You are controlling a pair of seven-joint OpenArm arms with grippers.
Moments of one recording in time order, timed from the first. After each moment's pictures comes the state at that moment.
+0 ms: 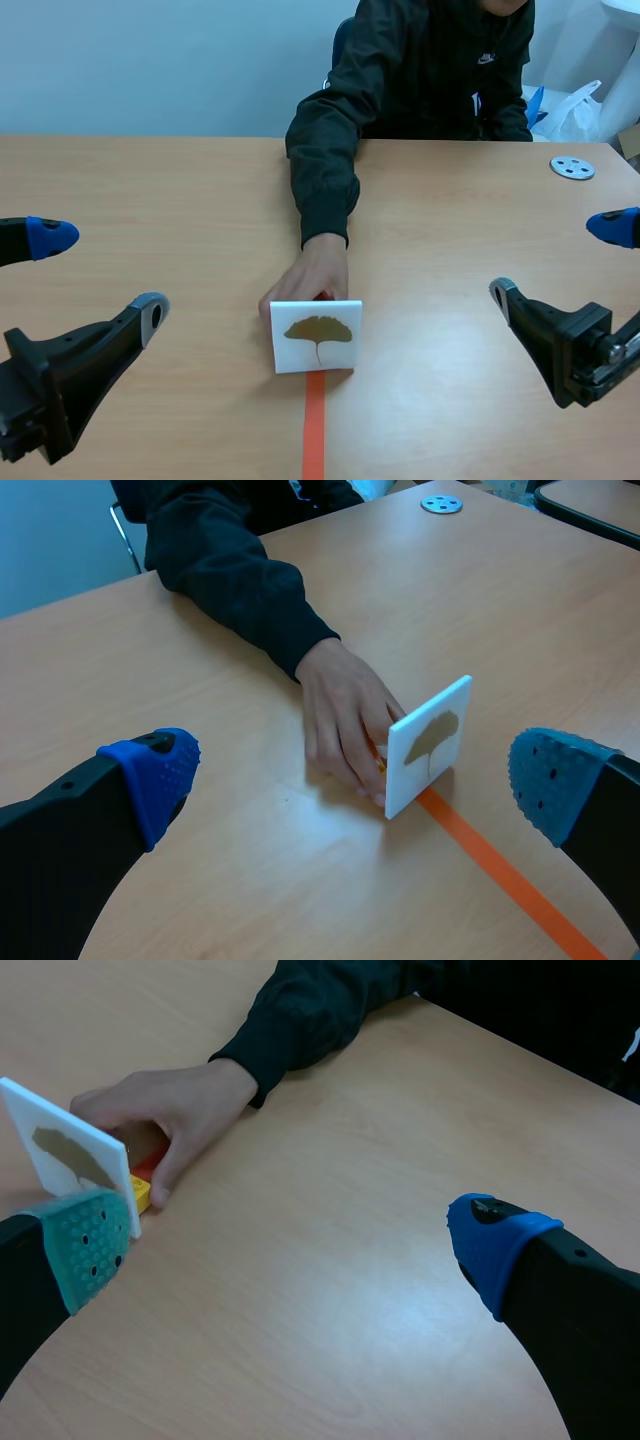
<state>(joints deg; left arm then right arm) 46.9 -34.3 -8.3 119.6 -21.4 -24.5 -8.3 -41.0 31.9 12.5 112.8 15.1 24.0 5.5</state>
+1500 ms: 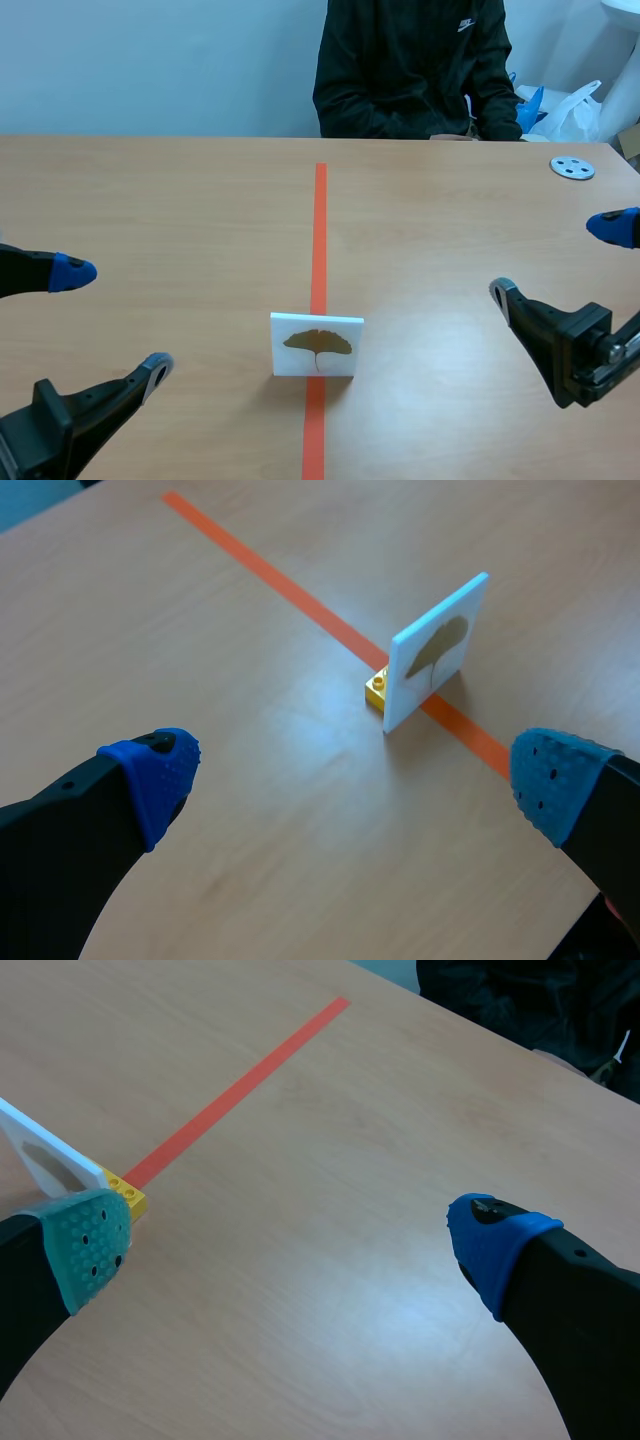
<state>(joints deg) 44.3 -34.3 -8.3 119.4 -15.5 -29.7 2.1 -41.0 31.9 12.5 112.8 15.1 24.0 5.4</state>
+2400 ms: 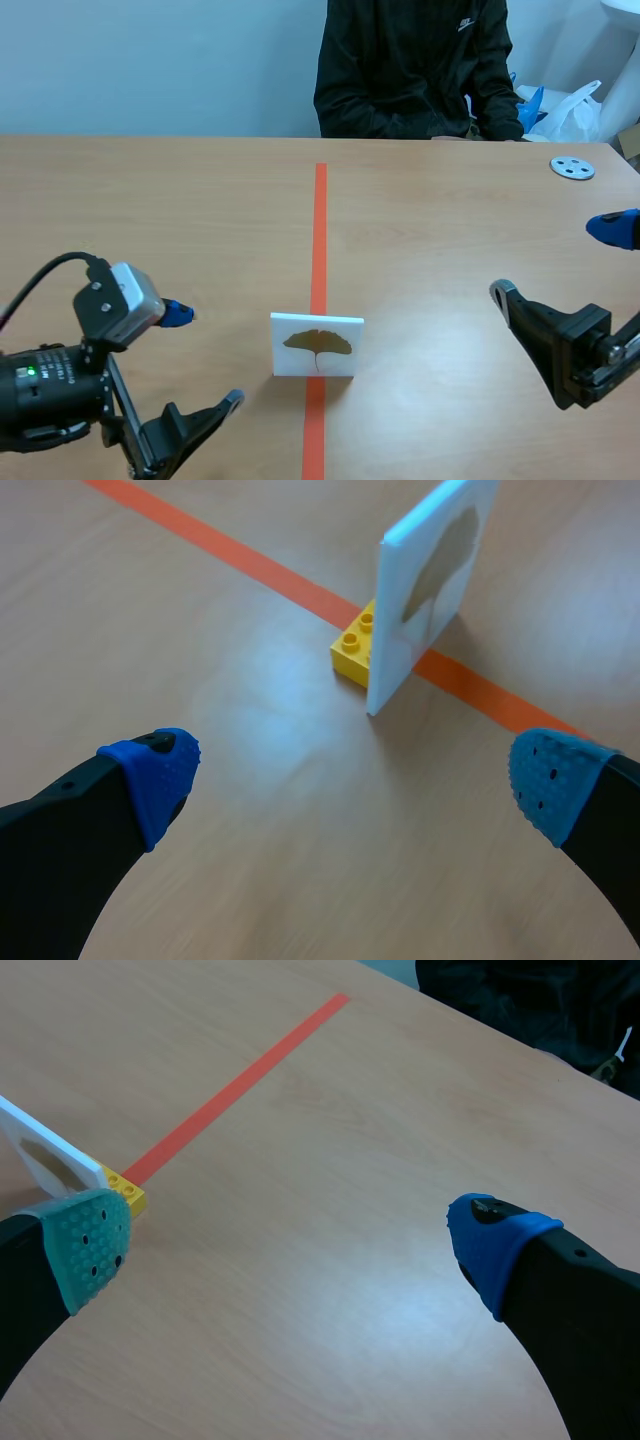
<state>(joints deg) 15.1 -31.4 17.3 84.6 -2.5 -32.9 -10.3 -41.0 31.9 12.5 112.8 15.0 24.0 5.0</state>
